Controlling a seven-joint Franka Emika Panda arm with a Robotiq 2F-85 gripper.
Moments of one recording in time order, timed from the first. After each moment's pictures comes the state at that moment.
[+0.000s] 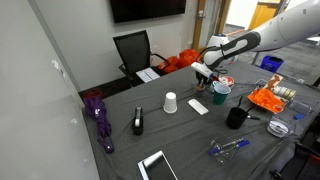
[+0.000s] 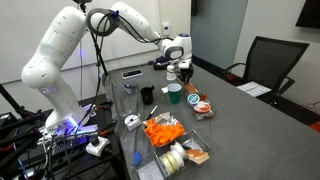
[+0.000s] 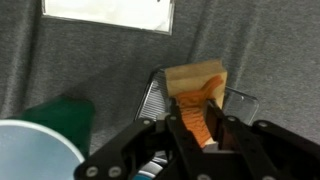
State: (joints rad) arm 0.03 0.83 -0.11 -1.47 0.18 2.42 1.30
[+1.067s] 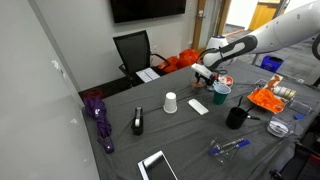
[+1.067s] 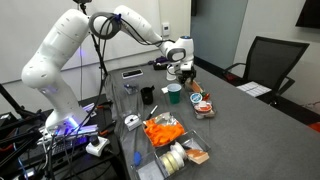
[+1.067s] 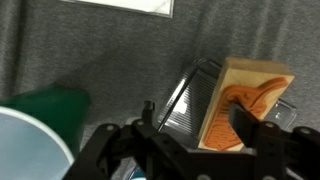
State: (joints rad) arm 0.02 0.88 -0.12 -1.42 0.17 2.40 1.30
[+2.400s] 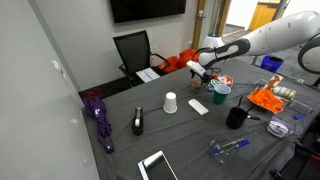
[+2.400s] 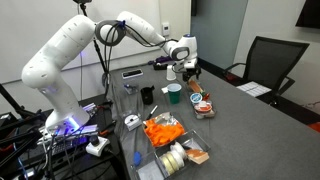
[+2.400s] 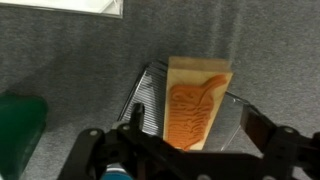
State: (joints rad) arm 0.03 0.99 -0.13 -1.21 0.16 2.37 1.38
